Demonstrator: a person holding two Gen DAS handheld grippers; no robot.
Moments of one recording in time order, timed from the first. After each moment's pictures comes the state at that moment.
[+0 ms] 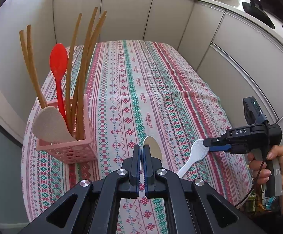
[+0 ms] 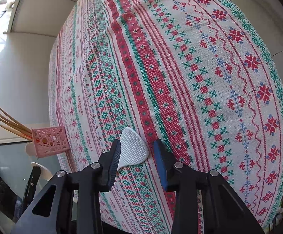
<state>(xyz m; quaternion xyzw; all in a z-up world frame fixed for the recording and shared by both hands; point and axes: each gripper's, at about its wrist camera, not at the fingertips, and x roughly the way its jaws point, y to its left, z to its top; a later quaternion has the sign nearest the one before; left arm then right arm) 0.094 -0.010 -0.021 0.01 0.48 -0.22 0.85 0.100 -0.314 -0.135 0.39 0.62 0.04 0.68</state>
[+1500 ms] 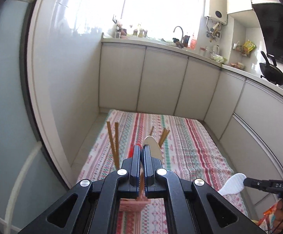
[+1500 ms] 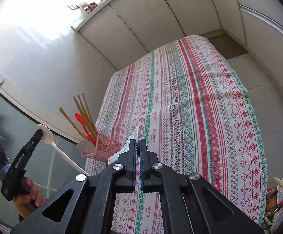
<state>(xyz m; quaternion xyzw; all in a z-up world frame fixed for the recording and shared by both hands) 0.080 0.075 0.096 -0.05 0.27 -0.08 0.96 0.065 -0.244 0.042 0.27 0.44 0.10 0.85</state>
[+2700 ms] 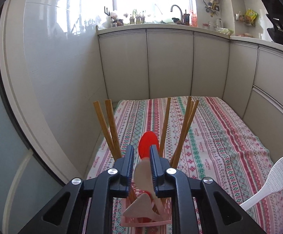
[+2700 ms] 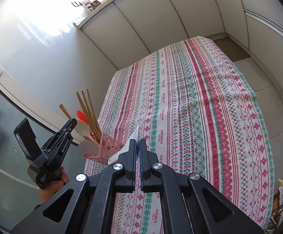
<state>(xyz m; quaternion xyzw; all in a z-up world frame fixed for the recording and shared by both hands) 0.142 0.046 0.026 0.04 0.30 -0.06 0.95 0.075 -0.211 0.039 0.25 0.43 0.10 0.86</state>
